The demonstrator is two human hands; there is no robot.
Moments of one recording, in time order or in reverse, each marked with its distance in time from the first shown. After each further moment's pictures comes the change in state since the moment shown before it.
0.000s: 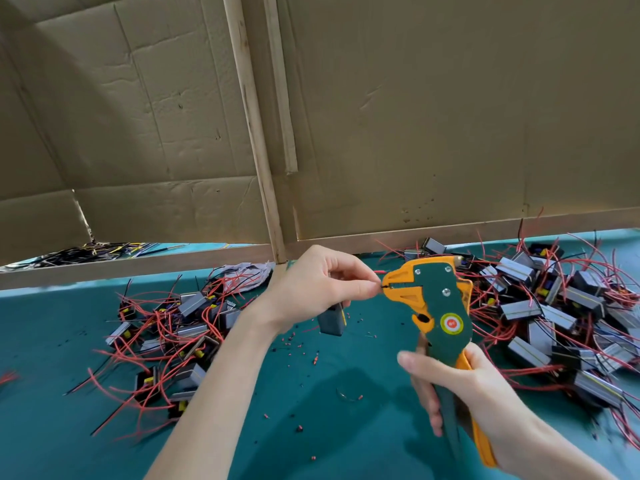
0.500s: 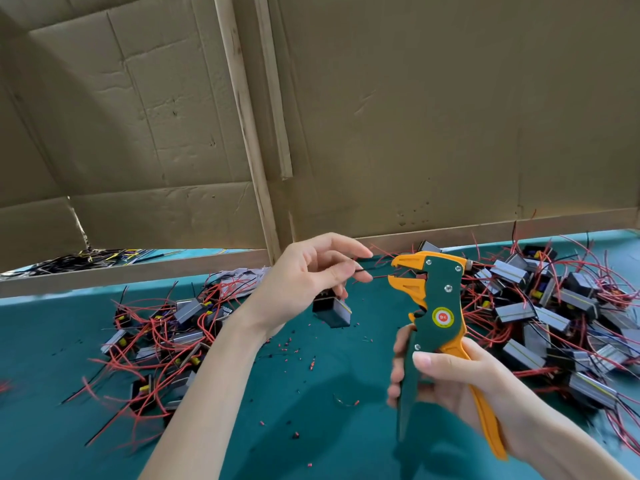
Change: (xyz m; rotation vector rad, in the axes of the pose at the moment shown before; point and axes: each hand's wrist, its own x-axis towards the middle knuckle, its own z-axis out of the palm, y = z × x) left_hand 0.002 -0.005 -0.006 -0.164 0.074 0.129; right_hand 0.011 -0.009 -0.012 0.274 -0.264 0.033
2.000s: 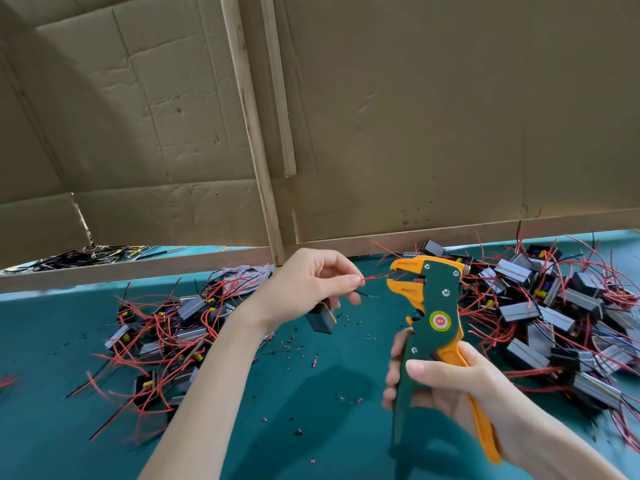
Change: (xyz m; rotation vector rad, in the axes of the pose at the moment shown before) left_hand 0.001 -0.006 -0.004 0.152 -0.019 -0.194; right_hand 0.001 0.006 0.007 -0.009 0.028 0.009
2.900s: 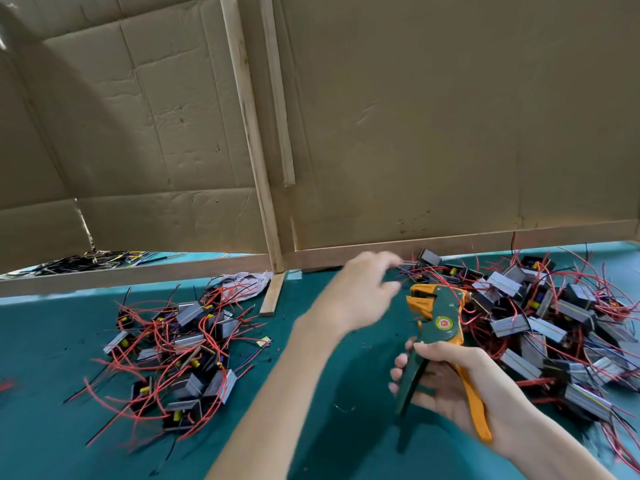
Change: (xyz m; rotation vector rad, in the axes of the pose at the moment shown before) left_hand 0.051 0.009 0.058 0.524 0.095 0.112; right_hand 0.014 0.007 -0.028 0.315 0.274 0.188
